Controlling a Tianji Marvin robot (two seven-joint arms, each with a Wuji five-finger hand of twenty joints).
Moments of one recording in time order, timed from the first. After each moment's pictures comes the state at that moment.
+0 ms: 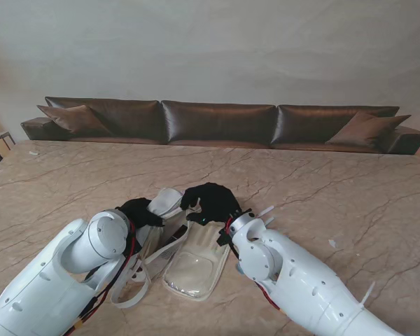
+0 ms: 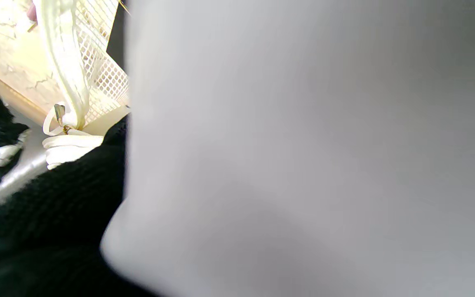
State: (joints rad) left arm 1.40 -1.07 -1.09 -1.70 0.46 0.64 -0.28; right arm -1.20 -1.23 0.76 -1.28 -0.62 -0.13 -0.34; left_hand 0.68 -0.57 0.87 -0.30 0.67 -0.04 1.09 0.84 1.14 -0.04 0.81 0.92 1.21 0.19 1.18 0.87 0.87 0.30 1.73 0.55; right_hand 0.41 -0.91 1.27 -0.36 0.85 -0.27 0.93 0.33 0.98 -0.07 0.72 0.49 1.03 0.00 0.93 0.97 0.83 0.11 1.58 0.88
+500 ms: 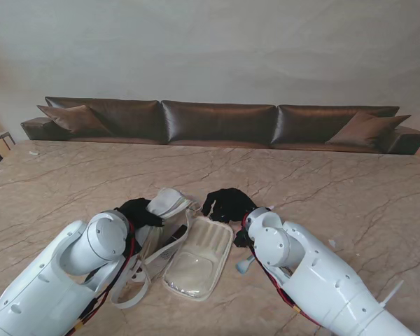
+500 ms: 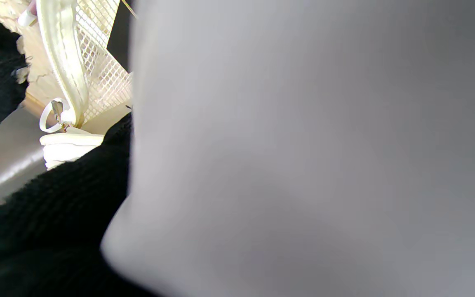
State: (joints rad) left arm 1.41 -1.07 -1.10 -1.71 0.45 0.65 -0.26; right arm -1.23 -1.17 0.85 -1.36 -0.41 0.09 -0.03; left_hand 0.68 -0.57 0.87 -0.30 0.67 -0.04 1.09 0.84 1.14 -0.04 0.81 0.92 1.21 0.19 1.18 0.87 0.87 0.30 1.73 0.55; right_hand 0.48 -0.85 1.37 -0.30 0.87 -0.25 0.96 0.27 1.10 -0.01 0.72 0.51 1.13 0.04 0.95 0.94 0.93 0.12 1.65 0.81
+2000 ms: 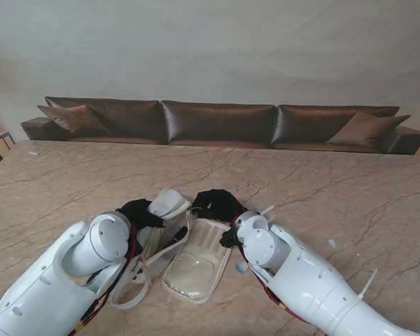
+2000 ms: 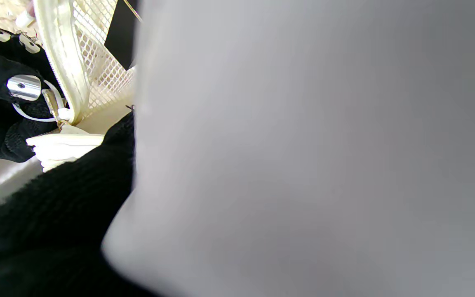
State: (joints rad) left arm 1.41 -1.08 -1.08 -1.72 0.46 0.67 -0.25; right arm -1.16 -1.25 0.77 -1.18 -0.22 -0.03 -0.14; left_hand 0.68 -0.57 0.87 -0.30 0.67 -0.04 1.09 0.84 1.14 -0.04 0.81 0.92 1.21 0.19 1.18 0.88 0.87 0.30 1.73 0.55; right_hand 0.47 -0.73 1.27 -0.34 0.91 -0.27 1.00 0.37 1.01 -0.04 0.80 0.69 0.99 0.06 1.18 1.14 0.83 0.13 1.71 0.96
